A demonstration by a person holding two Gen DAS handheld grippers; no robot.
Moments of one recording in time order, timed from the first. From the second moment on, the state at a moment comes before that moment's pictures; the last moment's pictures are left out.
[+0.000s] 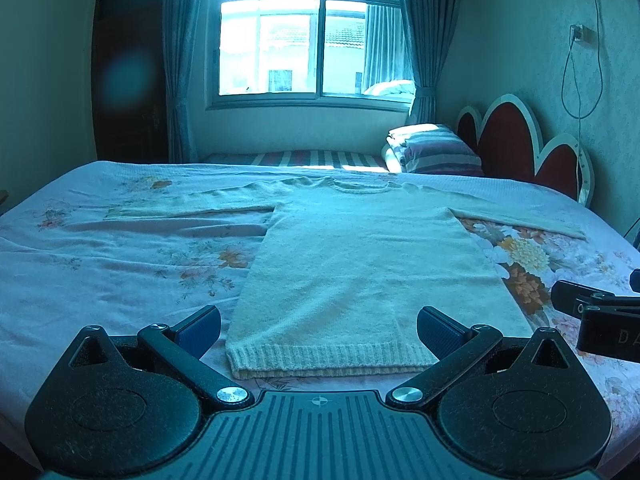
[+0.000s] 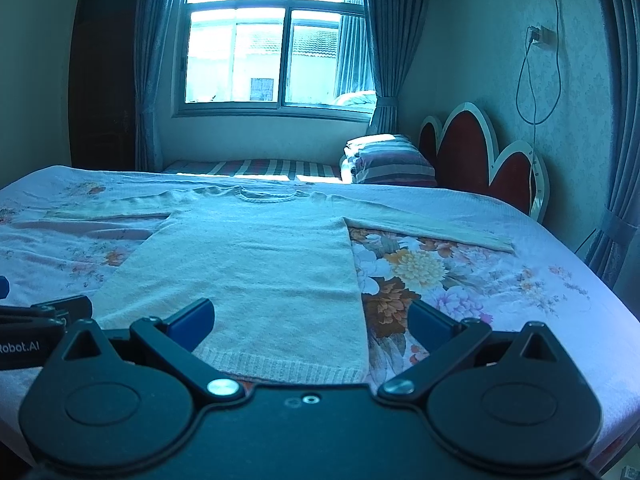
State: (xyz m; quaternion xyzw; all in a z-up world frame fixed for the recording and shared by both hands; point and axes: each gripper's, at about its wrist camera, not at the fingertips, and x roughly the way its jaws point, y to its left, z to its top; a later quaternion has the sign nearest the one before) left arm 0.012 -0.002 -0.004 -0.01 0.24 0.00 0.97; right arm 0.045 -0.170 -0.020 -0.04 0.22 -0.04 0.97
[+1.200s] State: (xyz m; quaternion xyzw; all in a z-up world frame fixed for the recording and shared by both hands) left arm 0.286 0.031 -0.038 -0.01 0.35 0.18 0.92; right arm 0.354 -0.633 -0.153 0.50 0.17 -0.20 0.83
